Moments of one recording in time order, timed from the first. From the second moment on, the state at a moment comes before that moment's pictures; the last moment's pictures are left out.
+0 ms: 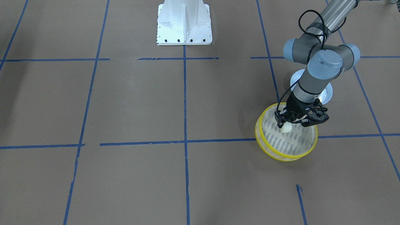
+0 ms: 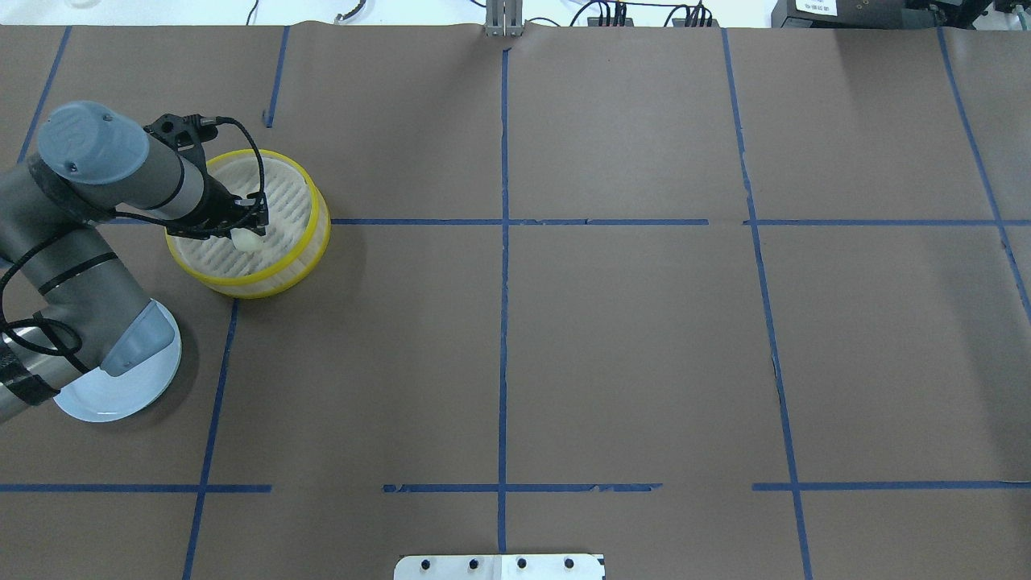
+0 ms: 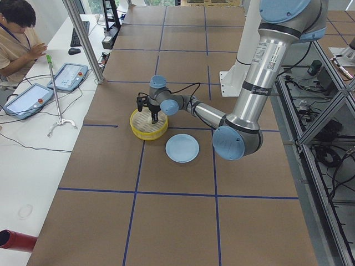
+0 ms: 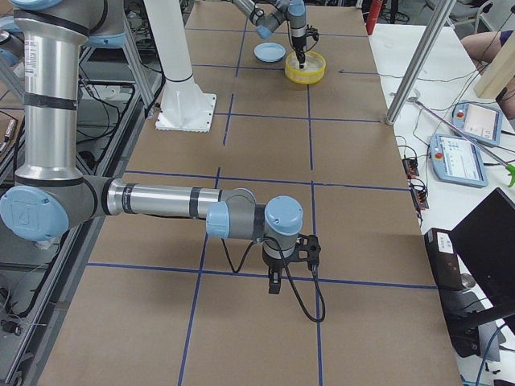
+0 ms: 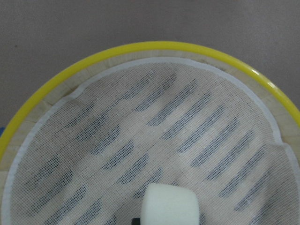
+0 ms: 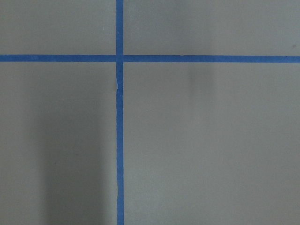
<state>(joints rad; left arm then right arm) -0.82 -1.91 -1.56 -2.01 -1.97 -1.23 1.57 -1.68 1.65 -1.57 2.29 0.01</state>
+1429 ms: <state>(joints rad) -0.96 -1.83 -1.77 -1.86 -1.98 -0.93 1.57 -1.68 1.65 -1.57 2.29 0.01</state>
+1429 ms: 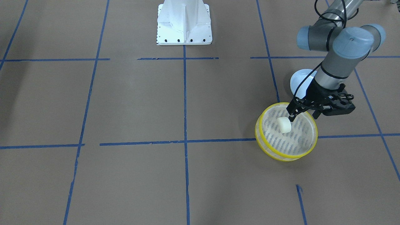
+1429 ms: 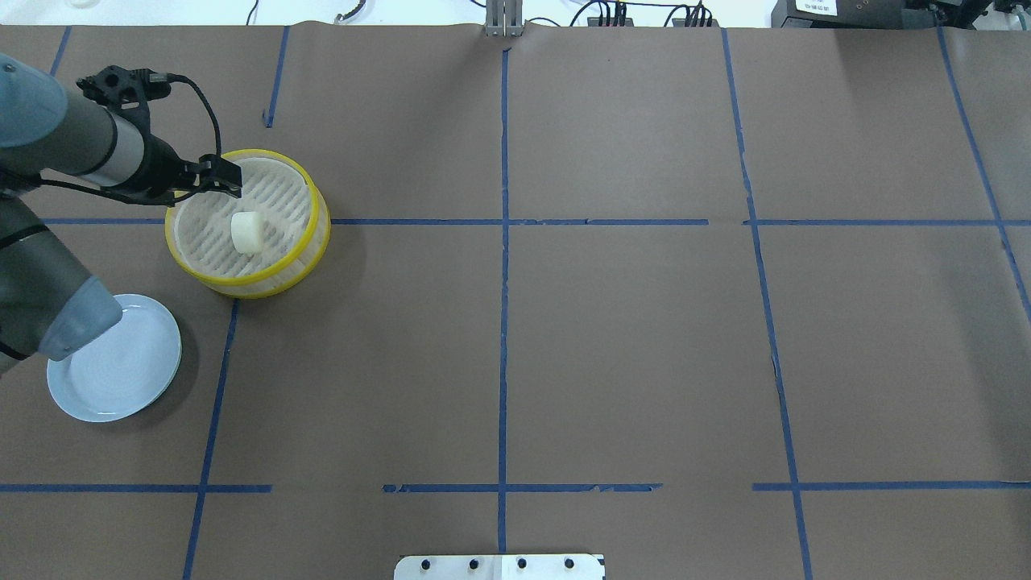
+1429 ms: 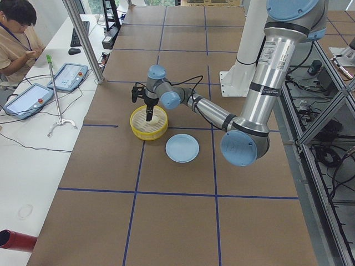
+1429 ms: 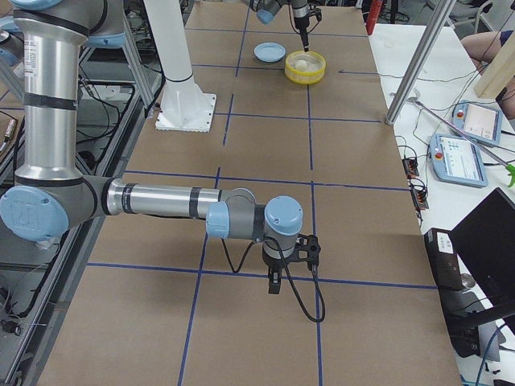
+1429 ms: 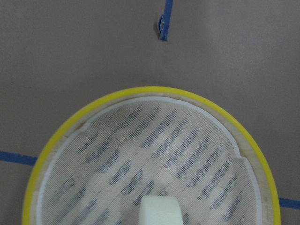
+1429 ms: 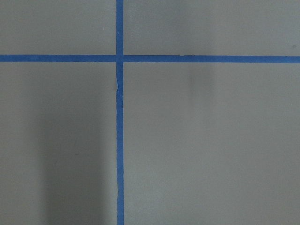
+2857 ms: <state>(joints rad) -1.62 -1.64 -1.66 -1.52 -2.35 0.03 1.57 -1.68 1.65 -1.57 2.29 0.01</state>
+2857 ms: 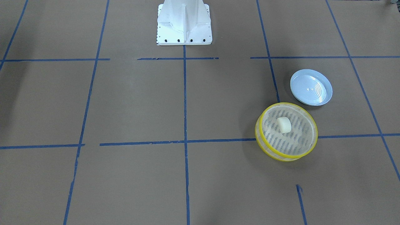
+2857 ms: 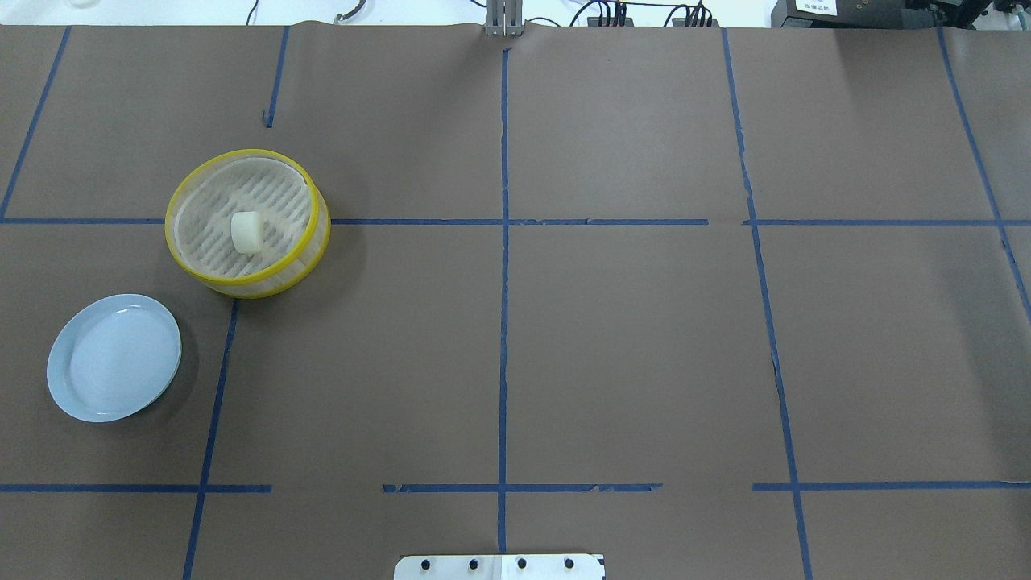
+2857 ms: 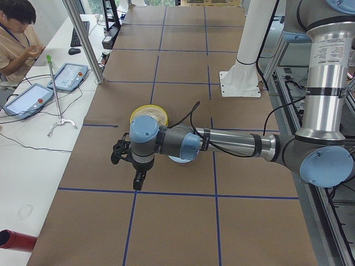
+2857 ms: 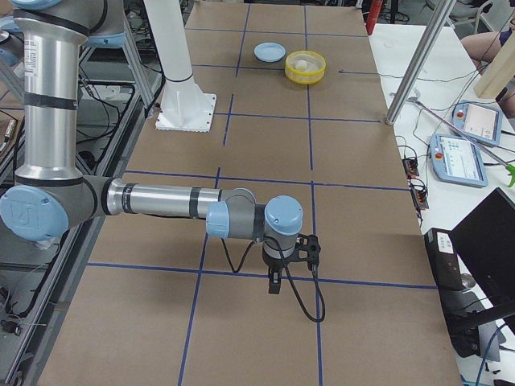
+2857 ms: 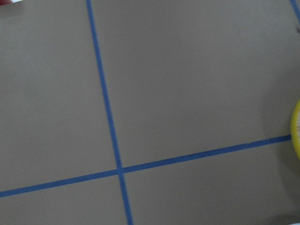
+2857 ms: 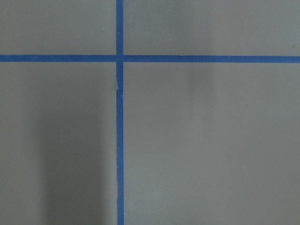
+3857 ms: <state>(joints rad) -1.59 -1.68 -1.56 -1.50 -2.35 0.04 1.57 -1.68 1.65 -1.57 2.29 0.01</state>
